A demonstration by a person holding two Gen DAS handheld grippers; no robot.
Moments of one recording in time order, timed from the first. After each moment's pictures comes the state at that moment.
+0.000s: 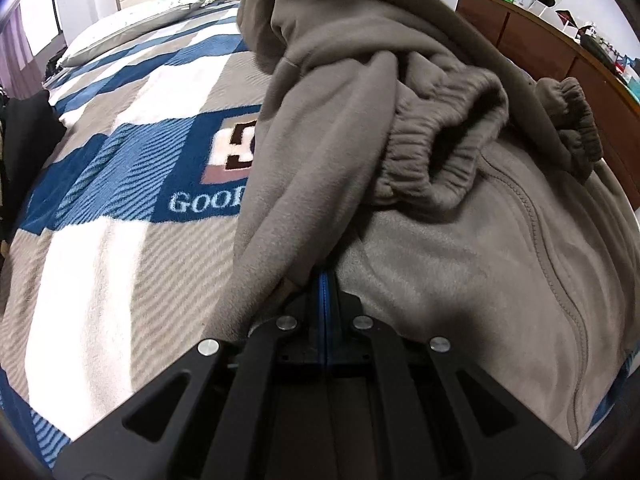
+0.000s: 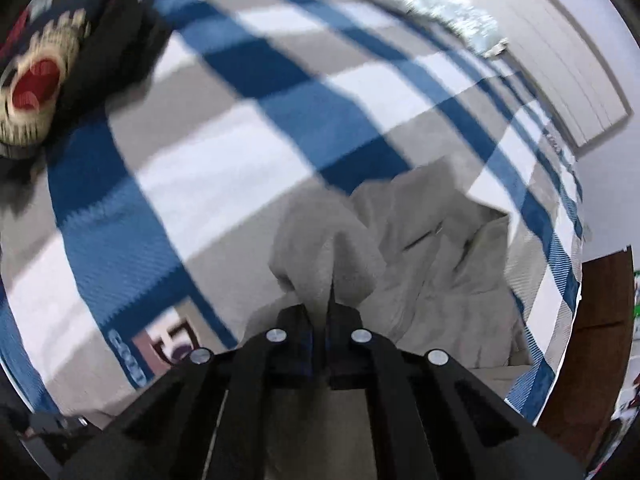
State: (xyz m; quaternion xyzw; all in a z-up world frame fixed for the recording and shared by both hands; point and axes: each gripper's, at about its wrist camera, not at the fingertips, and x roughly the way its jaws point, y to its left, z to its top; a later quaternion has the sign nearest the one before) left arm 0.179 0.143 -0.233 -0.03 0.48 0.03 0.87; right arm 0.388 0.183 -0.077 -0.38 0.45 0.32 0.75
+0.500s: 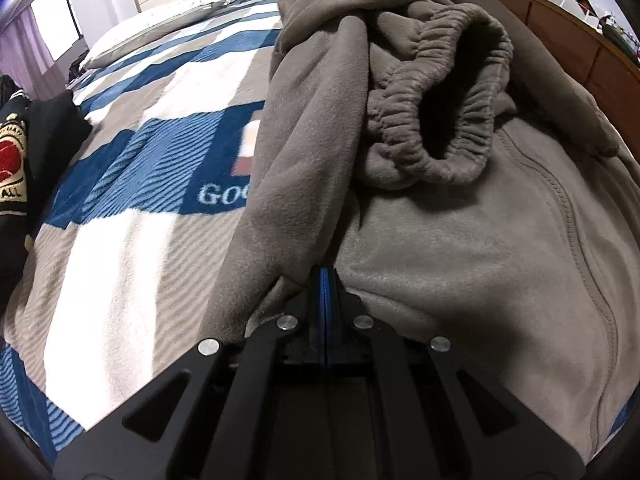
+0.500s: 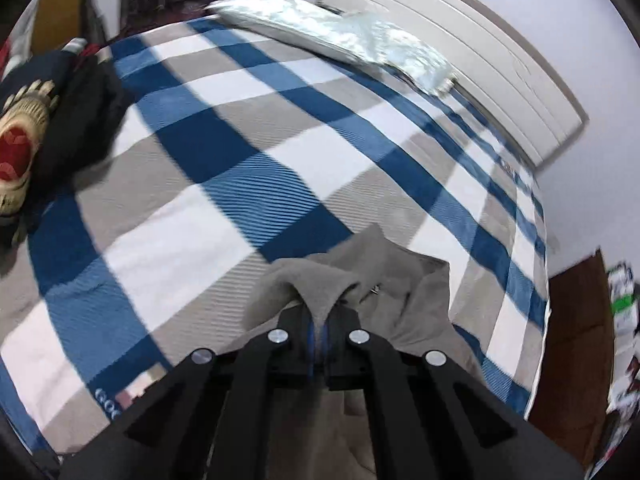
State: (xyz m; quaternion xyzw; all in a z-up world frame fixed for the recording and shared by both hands) left arm 0.179 0.147 -0.237 -0.01 0.49 0.08 0.87; right arm 0.443 0.181 -0.042 -0.33 0.40 0.27 0.81
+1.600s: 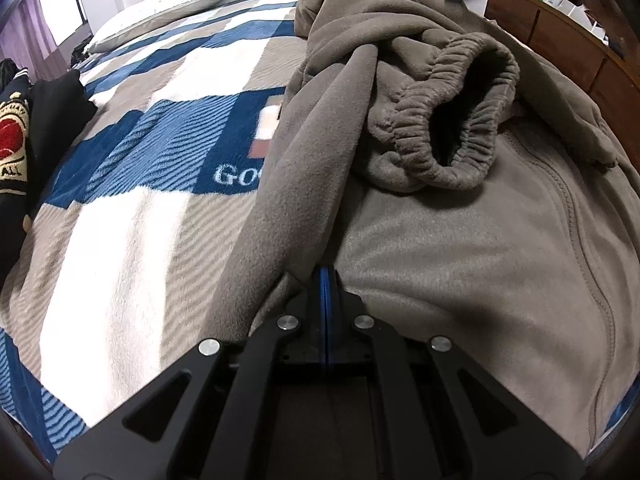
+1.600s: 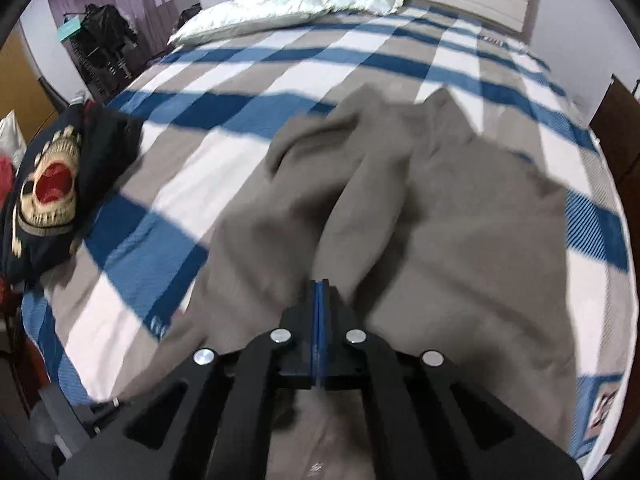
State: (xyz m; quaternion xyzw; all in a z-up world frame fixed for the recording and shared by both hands) left arm 0.172 0.160 -0.238 -0.03 0.50 0.08 0.86; right arm 0.340 0.046 -0.122 -0.14 0.51 0.29 0.80
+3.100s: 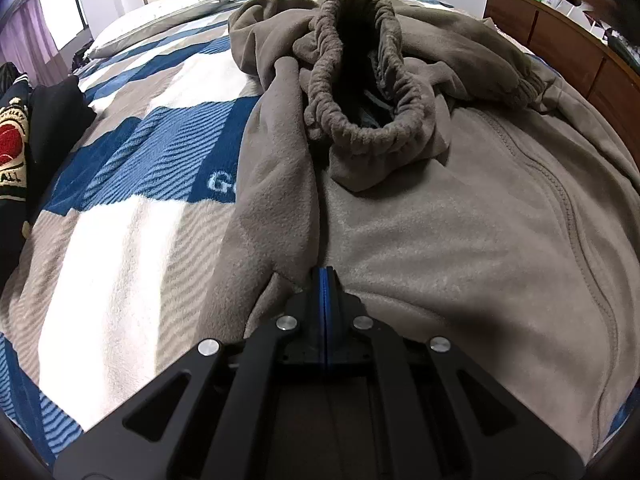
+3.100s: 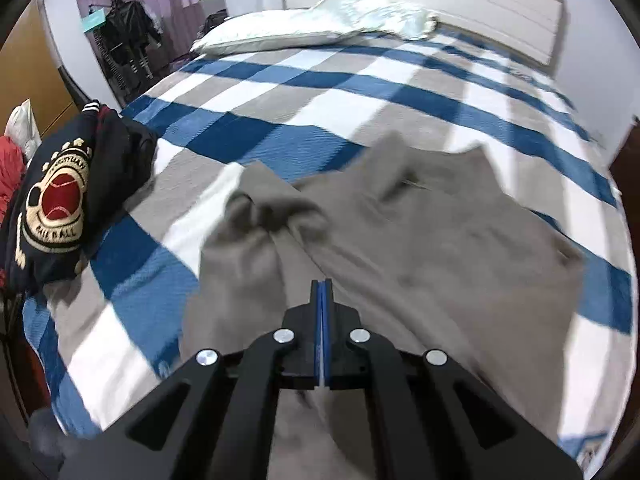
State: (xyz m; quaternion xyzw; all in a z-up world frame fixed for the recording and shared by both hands) left arm 0.180 0.159 -0.239 -0.03 0.49 0.08 0.87; right arm 0.373 0.054 -0.074 -0.15 0.47 0.31 0.81
